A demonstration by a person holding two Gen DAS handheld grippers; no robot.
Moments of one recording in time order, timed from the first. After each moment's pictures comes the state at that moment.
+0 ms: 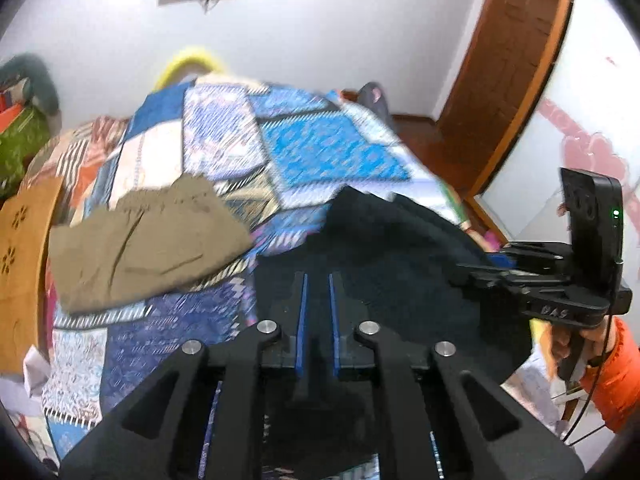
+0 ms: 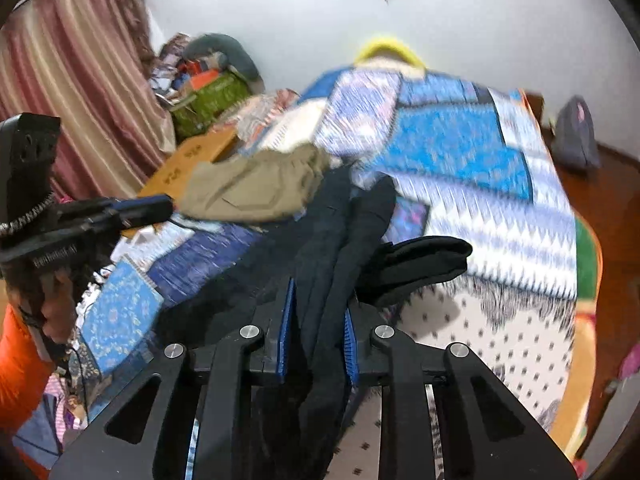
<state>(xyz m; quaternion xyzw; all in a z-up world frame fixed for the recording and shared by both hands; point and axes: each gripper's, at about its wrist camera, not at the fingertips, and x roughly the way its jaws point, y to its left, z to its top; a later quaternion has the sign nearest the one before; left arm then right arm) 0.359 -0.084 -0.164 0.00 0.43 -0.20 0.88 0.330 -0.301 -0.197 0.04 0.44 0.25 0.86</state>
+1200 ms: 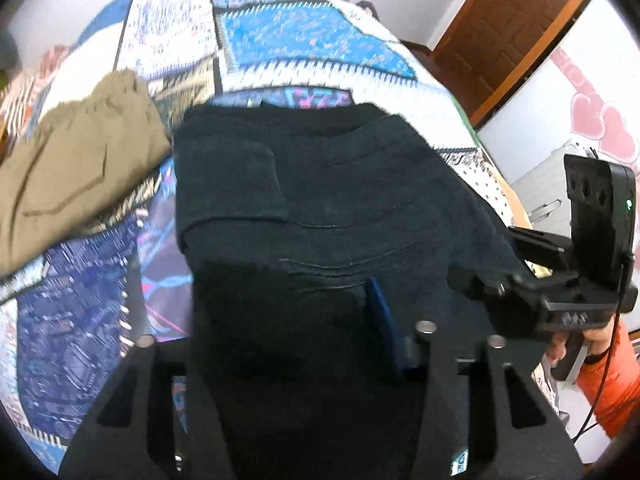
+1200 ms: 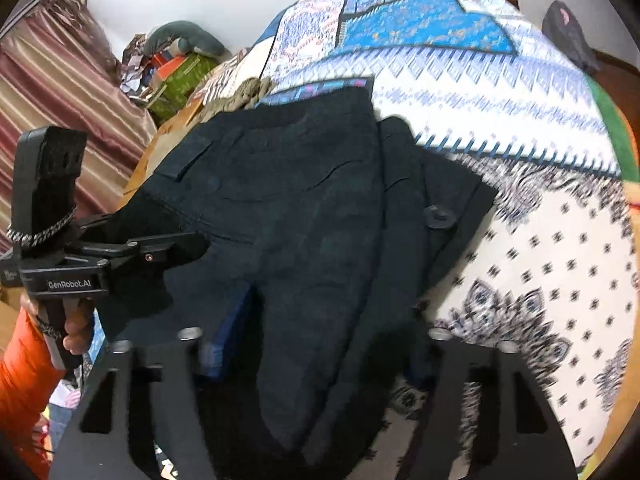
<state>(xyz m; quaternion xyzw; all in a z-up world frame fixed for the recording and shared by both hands) 0.392 -0.147 -0.265 0.01 0.54 -0.24 0.81 0.334 -0.341 -0.277 0.12 0.51 0.25 0.82</state>
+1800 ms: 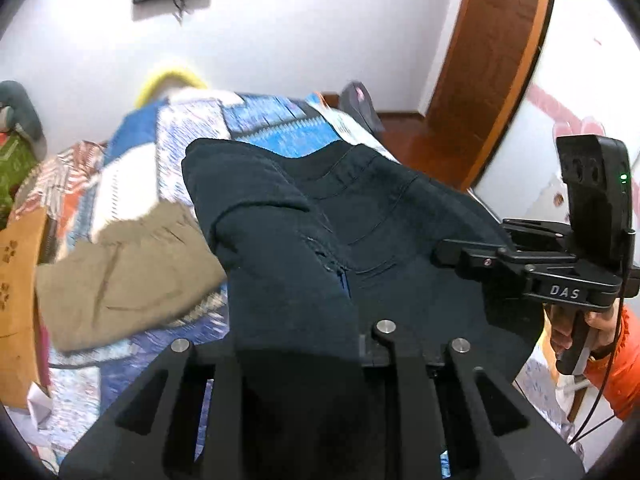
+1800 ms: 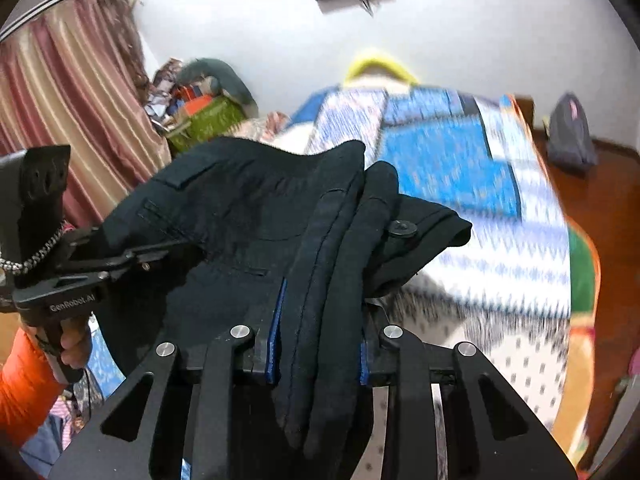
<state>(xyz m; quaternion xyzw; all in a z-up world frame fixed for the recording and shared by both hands) 0.380 -0.115 -0.142 0.03 0.40 -0.23 0.89 0.340 -0.308 -0.162 0.07 0.39 0.26 0.88</state>
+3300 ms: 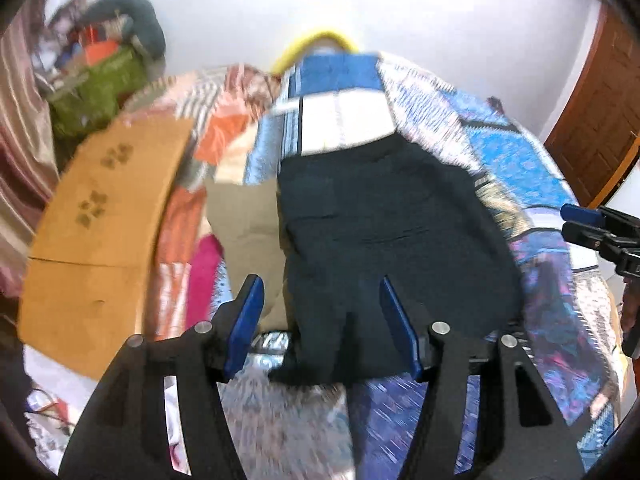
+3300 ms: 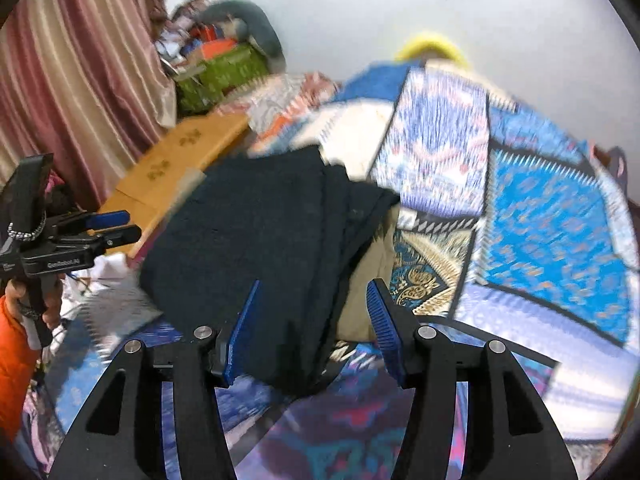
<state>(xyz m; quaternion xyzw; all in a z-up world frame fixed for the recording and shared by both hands) 0.442 0.152 -0.206 -0.02 0.43 -0.04 0.90 0.443 -0.145 -0.191 -0.04 0.42 0.28 0.86</state>
